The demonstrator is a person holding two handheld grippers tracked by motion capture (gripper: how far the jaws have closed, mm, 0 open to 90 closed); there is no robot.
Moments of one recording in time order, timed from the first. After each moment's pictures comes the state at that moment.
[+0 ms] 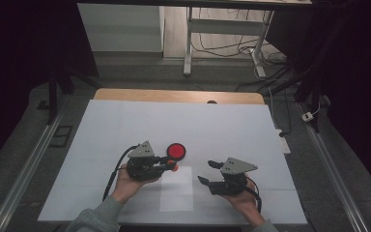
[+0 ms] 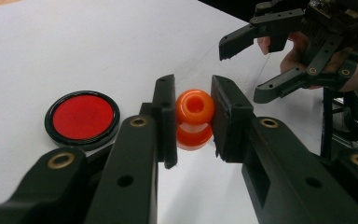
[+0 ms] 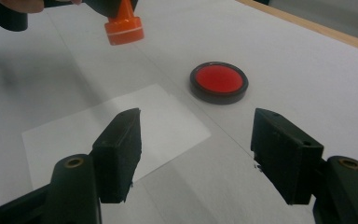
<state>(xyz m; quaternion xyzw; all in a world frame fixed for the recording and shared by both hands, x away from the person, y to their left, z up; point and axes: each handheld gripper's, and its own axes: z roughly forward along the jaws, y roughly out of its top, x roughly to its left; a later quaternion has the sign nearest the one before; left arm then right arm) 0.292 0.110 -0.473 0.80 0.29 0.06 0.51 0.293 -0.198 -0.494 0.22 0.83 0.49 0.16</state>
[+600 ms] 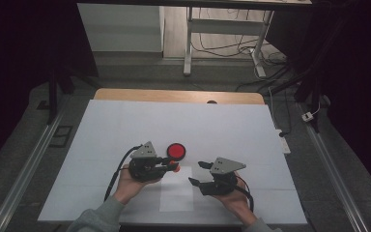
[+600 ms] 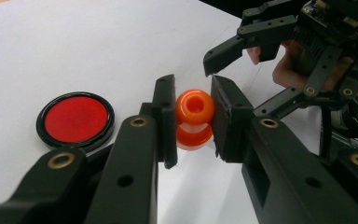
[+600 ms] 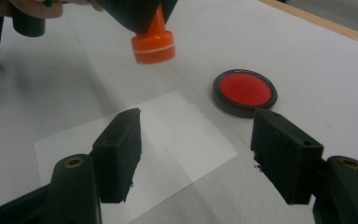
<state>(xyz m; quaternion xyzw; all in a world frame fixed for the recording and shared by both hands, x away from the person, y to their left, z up) 0.292 0.104 -0.475 0.81 0.29 0.06 0.51 0.294 -0.172 -0.496 0.19 0.84 0.48 0.14</state>
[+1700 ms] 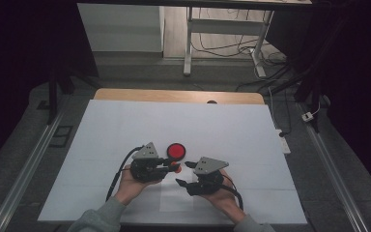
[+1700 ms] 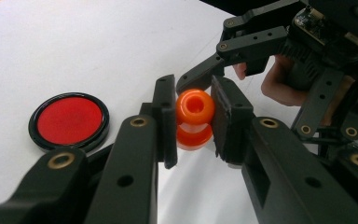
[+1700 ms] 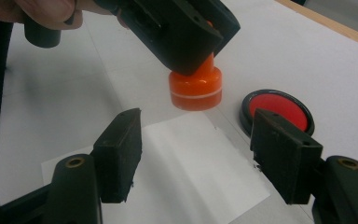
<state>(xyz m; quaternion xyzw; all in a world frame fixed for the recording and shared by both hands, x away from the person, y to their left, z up) 0.292 0.101 -0.476 0.81 0.29 0.05 0.51 0.294 -0.133 -0.495 0.16 0.86 0.47 0.13</state>
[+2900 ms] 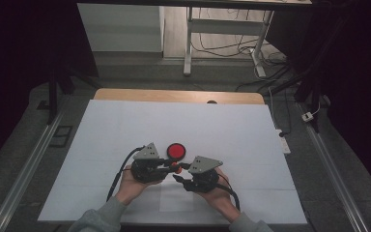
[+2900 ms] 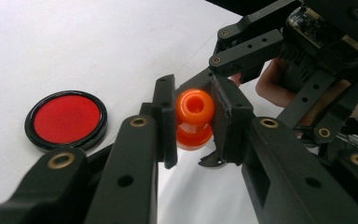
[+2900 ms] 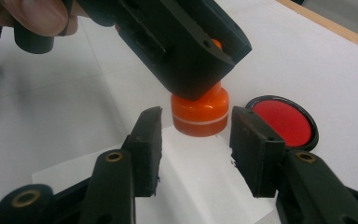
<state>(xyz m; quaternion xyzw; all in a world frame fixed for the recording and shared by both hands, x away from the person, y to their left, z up) 0.292 0.099 -0.478 0.81 0.28 0.05 0.51 0.296 -0.121 -0.495 0.15 0.86 0.46 0.14</state>
